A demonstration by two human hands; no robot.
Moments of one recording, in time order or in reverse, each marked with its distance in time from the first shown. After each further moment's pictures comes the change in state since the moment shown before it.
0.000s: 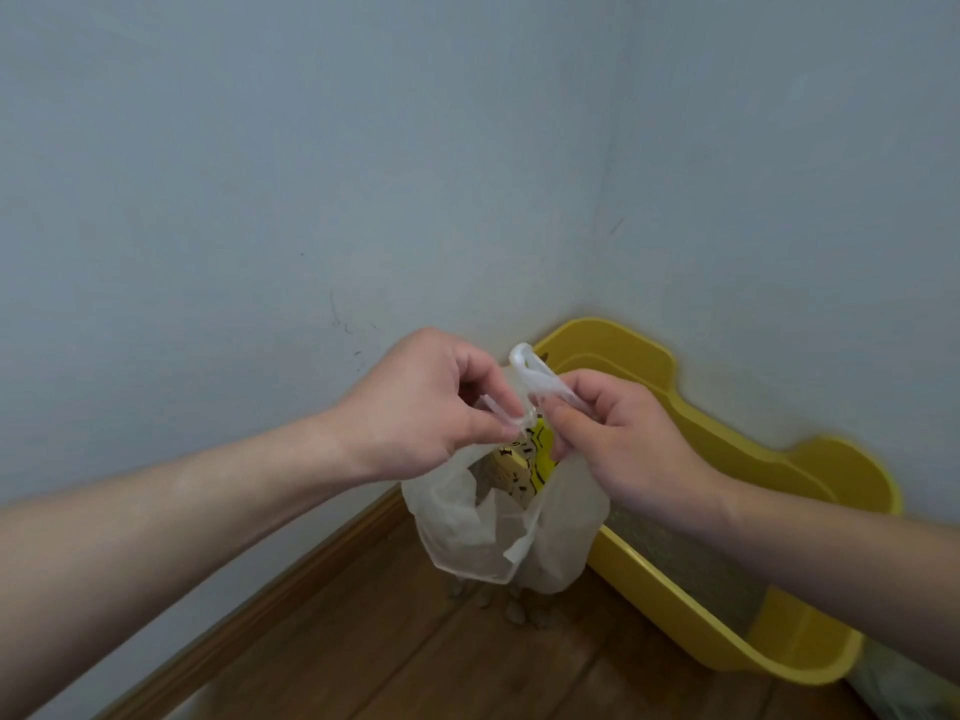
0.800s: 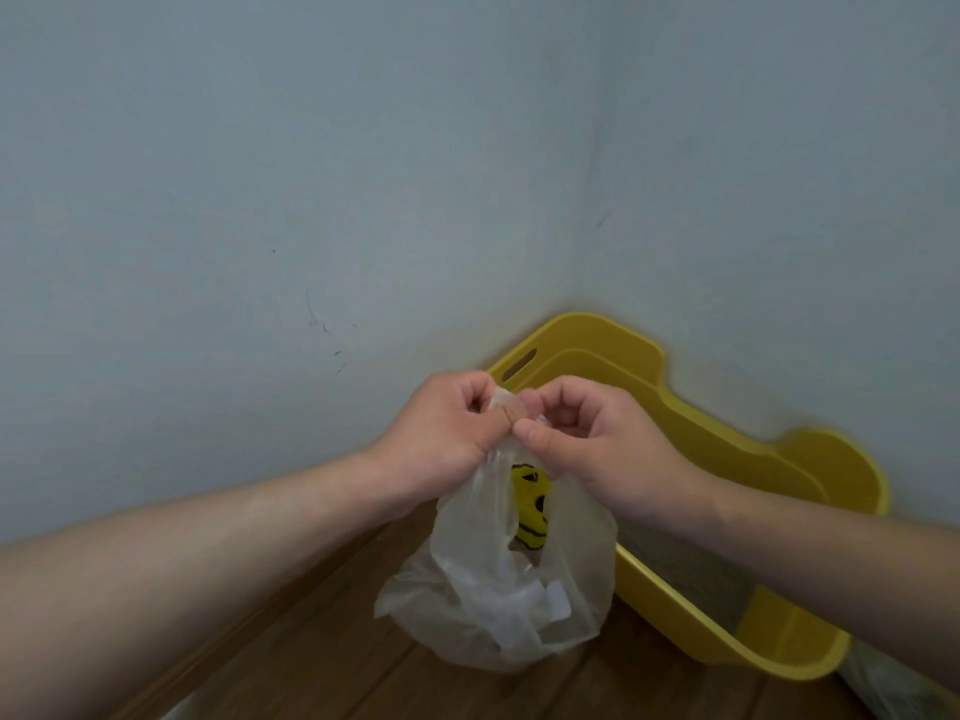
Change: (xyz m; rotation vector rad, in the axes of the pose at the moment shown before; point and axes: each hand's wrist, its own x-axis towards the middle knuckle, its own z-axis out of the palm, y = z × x) left_hand 0.019 -0.036 0.048 -0.269 0.080 -0.081; right_hand 0.003 0.016 0.000 0.261 -0.129 -0.006
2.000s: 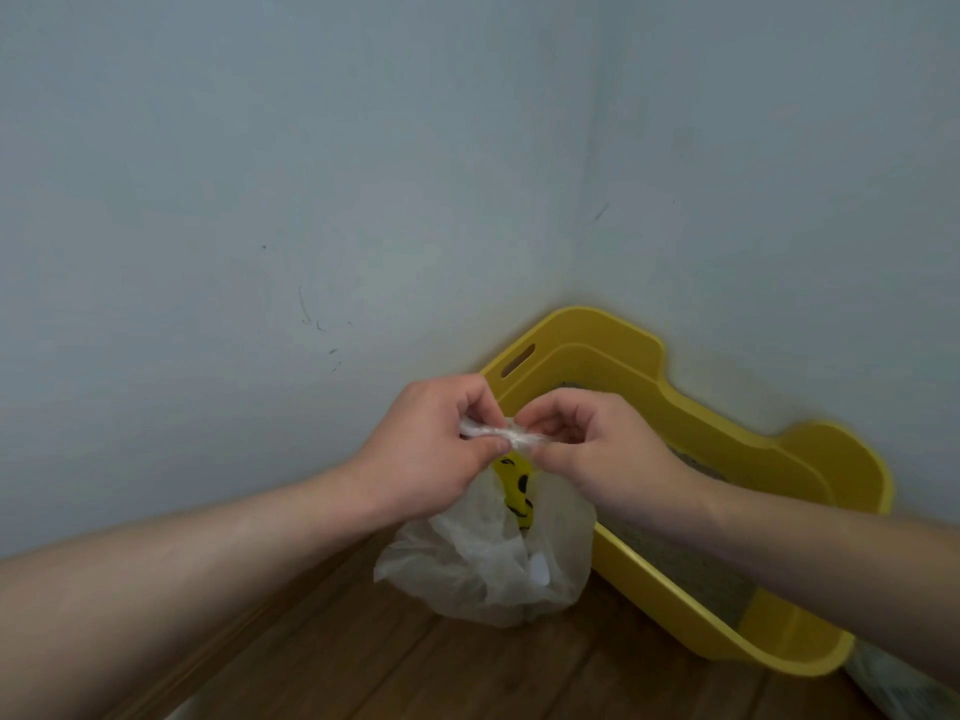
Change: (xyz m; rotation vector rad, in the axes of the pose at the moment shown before) left_hand -0.004 -0.013 -0.010 0.404 0.063 0.111; right_hand 0.001 0.002 0.003 -0.267 0.069 0.200
